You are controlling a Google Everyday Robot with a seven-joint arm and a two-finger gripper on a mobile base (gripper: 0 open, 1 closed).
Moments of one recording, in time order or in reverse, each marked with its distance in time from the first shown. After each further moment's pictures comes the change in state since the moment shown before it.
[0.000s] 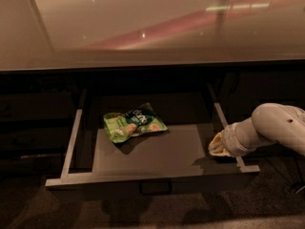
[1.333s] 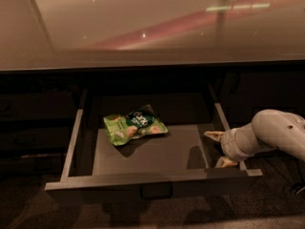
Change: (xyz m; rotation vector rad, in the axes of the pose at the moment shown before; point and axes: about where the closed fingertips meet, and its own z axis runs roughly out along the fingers) arm -0.002 0.015 0.013 -0.013 -0.038 -0.007
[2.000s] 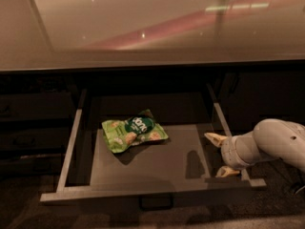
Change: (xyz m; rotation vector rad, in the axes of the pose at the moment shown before) arm -0.011 0.023 0.000 0.008 -0.003 -0.026
